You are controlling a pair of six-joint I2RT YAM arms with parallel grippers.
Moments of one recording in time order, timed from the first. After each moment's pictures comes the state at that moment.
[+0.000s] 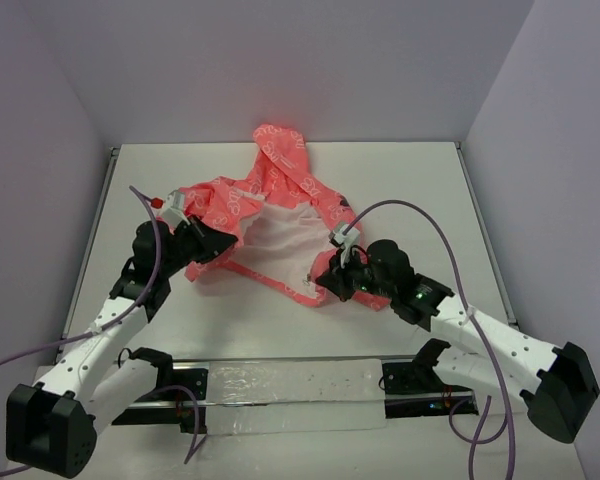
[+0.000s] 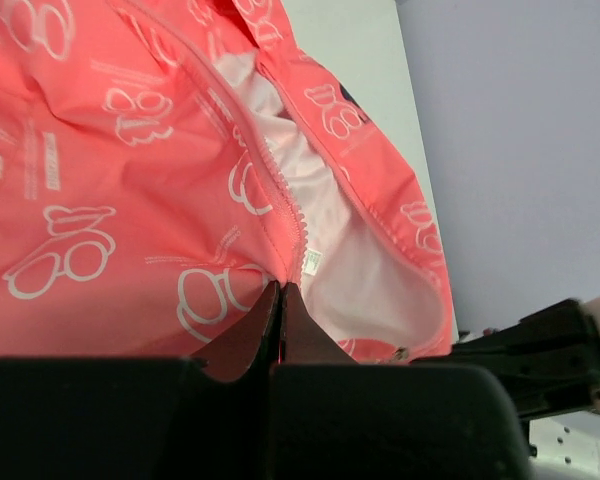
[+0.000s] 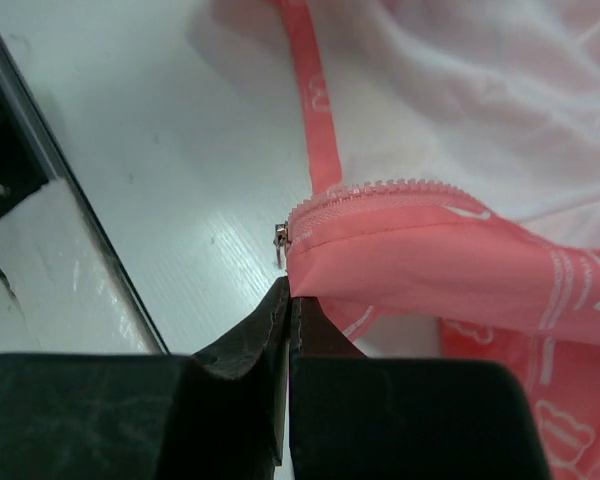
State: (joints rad) left arm -0.29 0.90 0.56 0.05 0.34 -0.79; right arm 0.75 0.91 0.56 -0.07 -0.28 0.13
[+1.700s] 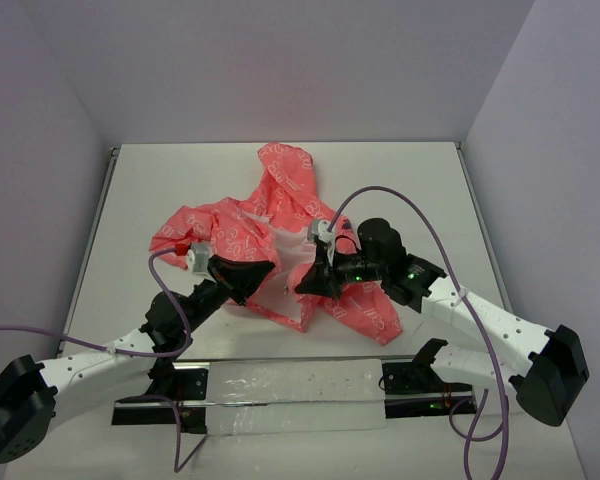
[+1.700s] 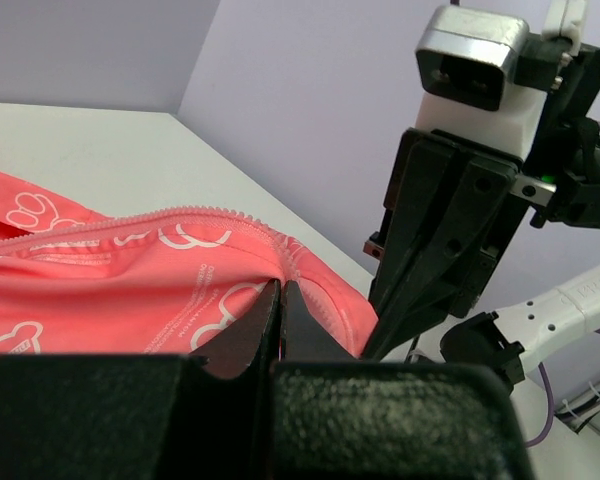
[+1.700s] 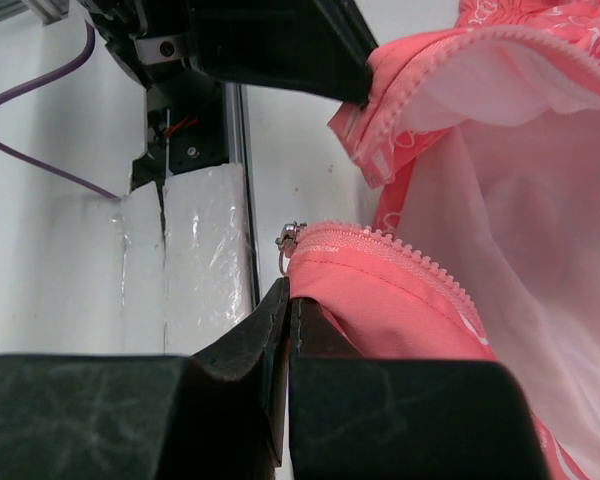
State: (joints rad) left arm -0.90 0.81 0.16 0.98 0.00 -0.53; right arm 0.75 1.02 0.74 -0.09 -0.75 -0.01
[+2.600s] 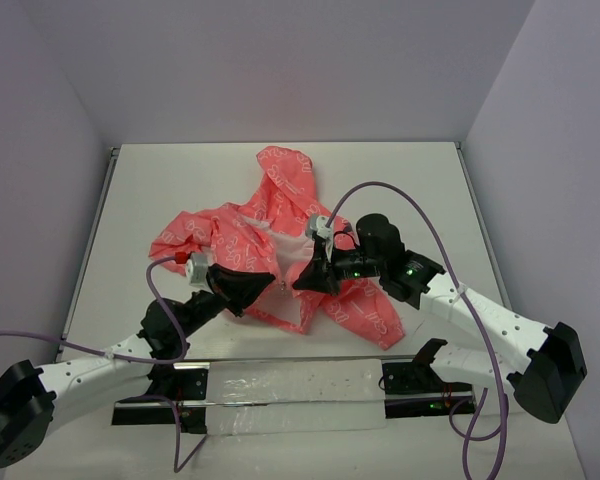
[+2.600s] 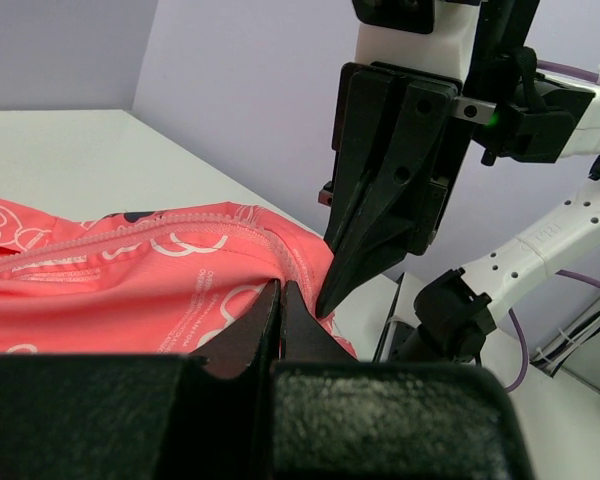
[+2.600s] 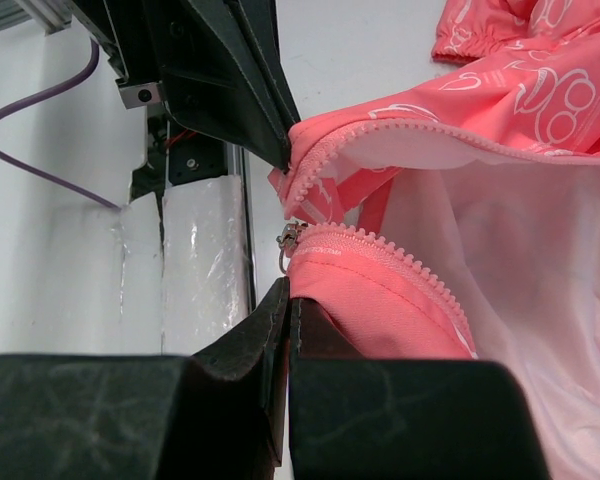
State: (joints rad) left arm -0.90 0.77 0.09 1.04 0.12 -0.51; right arm 0.74 1.05 0.78 -0.09 -0.75 -0.01
